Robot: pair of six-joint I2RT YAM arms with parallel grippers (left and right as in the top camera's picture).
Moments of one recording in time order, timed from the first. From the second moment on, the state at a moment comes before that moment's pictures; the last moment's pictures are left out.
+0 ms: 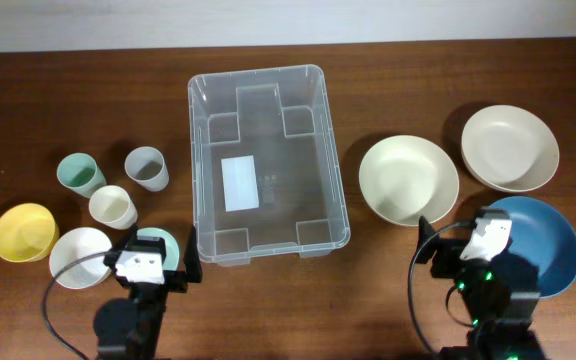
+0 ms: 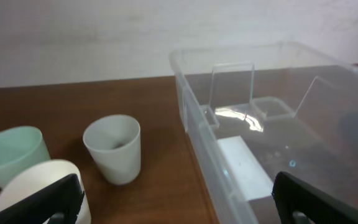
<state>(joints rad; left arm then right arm) -0.01 0.15 0.14 -0.15 0.08 0.03 -0.05 0.42 0.39 -0.42 -0.07 0.11</state>
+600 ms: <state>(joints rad) -0.01 1.19 1.15 -0.90 0.10 0.02 -0.05 1.21 1.15 -1.12 -0.07 0.13</state>
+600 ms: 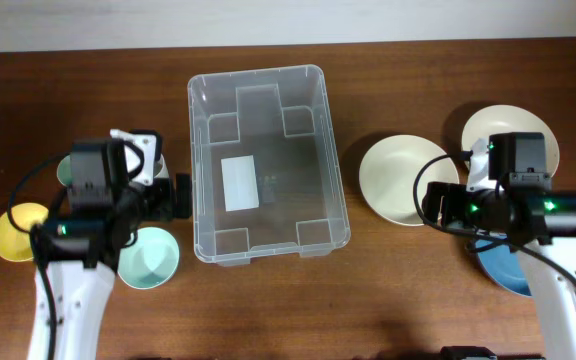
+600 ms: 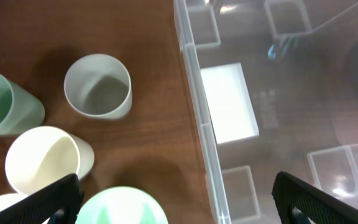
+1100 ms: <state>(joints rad) -0.01 1.24 1.20 -0.90 0.10 0.02 -0.19 1.62 1.19 -0.87 -0.04 0.19</state>
